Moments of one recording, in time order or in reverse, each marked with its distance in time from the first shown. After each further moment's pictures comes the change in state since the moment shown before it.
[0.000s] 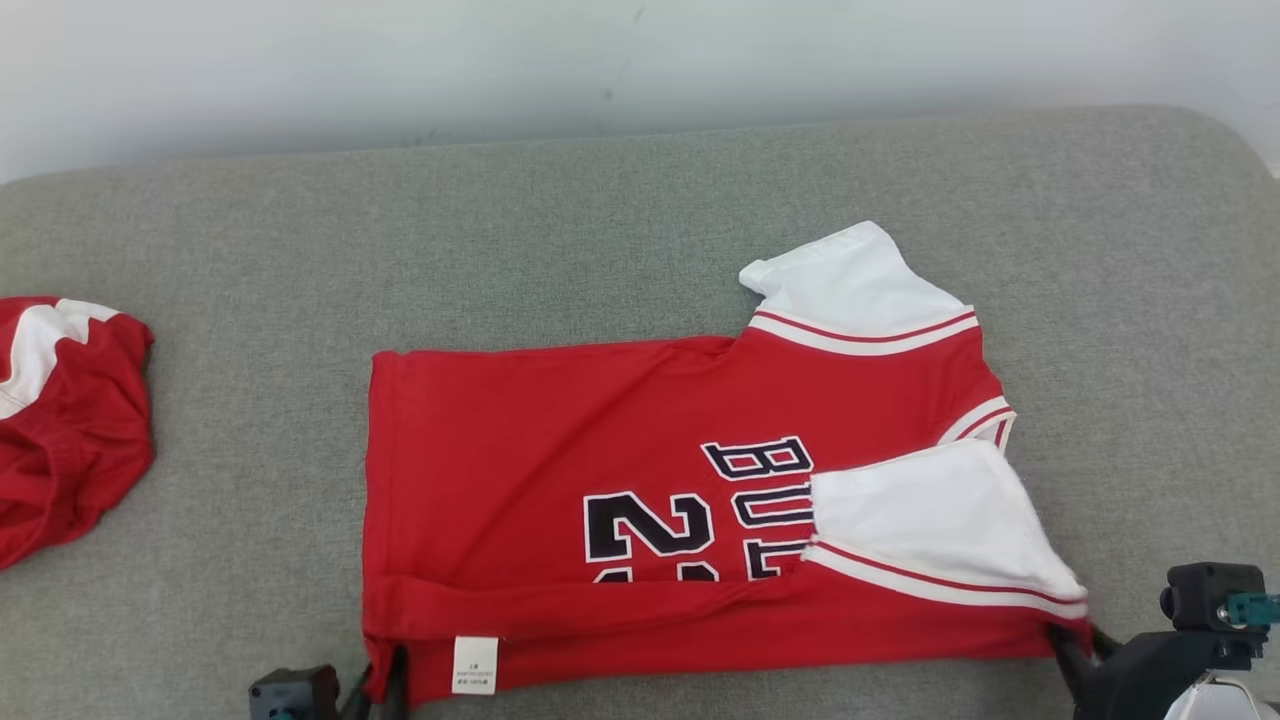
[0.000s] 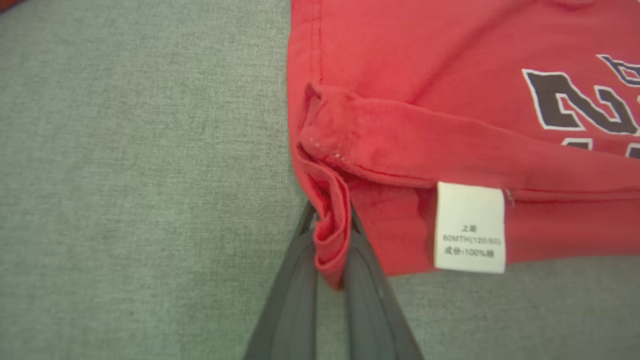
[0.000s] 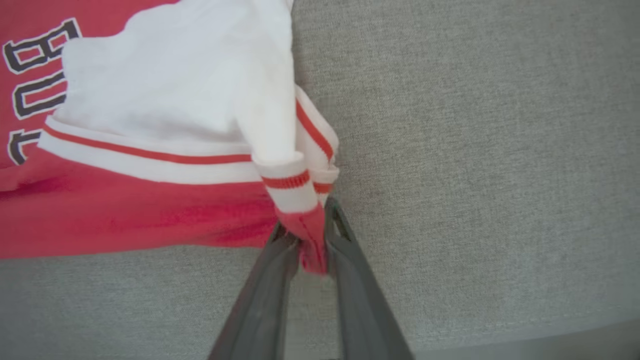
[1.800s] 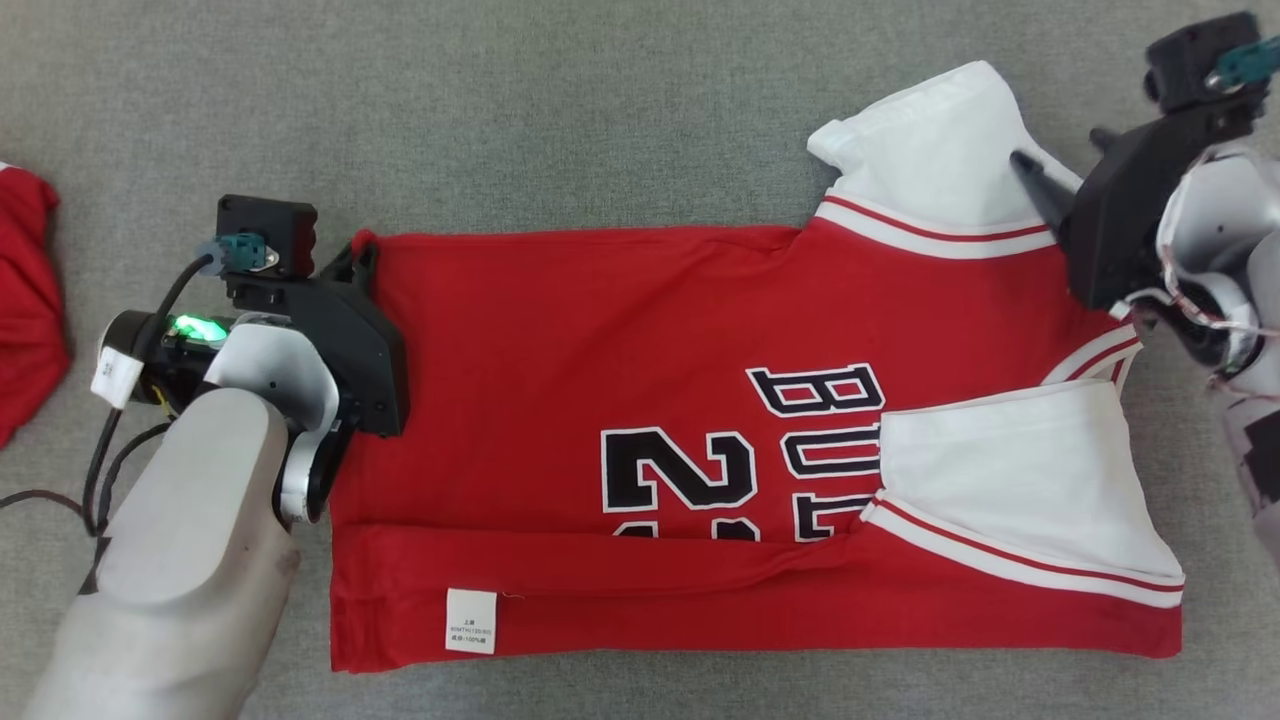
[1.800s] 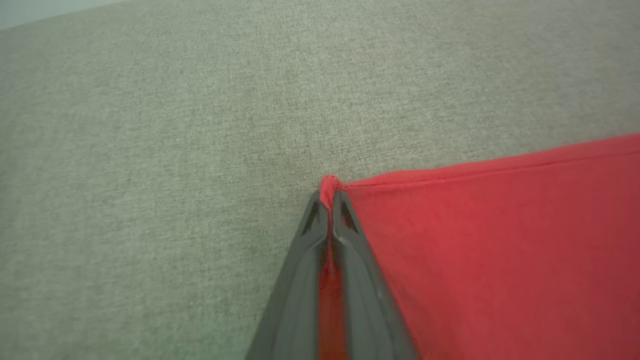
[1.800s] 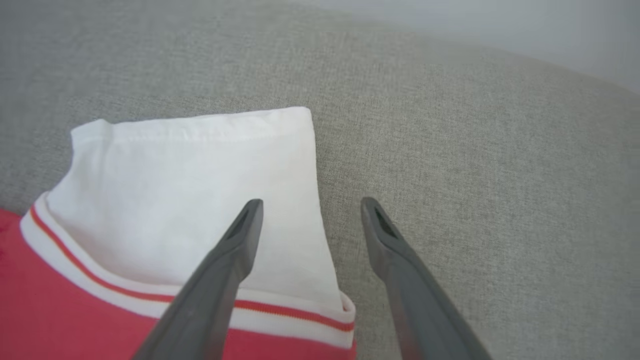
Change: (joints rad) left arm -0.771 0.040 -0.082 0.335 0.014 -0.142 0.249; right arm -0.965 -0.306 0.479 0.547 0.155 0.000 -0.063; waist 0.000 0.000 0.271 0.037
